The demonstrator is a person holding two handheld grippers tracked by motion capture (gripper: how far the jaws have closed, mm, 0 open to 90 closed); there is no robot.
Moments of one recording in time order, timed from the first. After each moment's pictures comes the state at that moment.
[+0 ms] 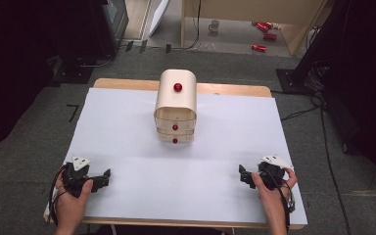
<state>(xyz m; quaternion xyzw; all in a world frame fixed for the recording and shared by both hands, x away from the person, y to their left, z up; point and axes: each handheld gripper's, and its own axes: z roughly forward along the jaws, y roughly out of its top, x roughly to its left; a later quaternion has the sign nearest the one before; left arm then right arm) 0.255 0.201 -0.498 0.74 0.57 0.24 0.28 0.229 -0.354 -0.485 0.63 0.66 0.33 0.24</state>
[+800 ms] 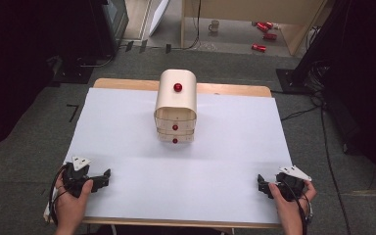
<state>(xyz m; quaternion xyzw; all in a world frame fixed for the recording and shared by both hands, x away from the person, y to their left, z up) 0.254 0.201 -0.498 0.74 0.57 0.24 0.28 0.203 -0.402 -0.504 0.65 0.65 0.28 0.27</state>
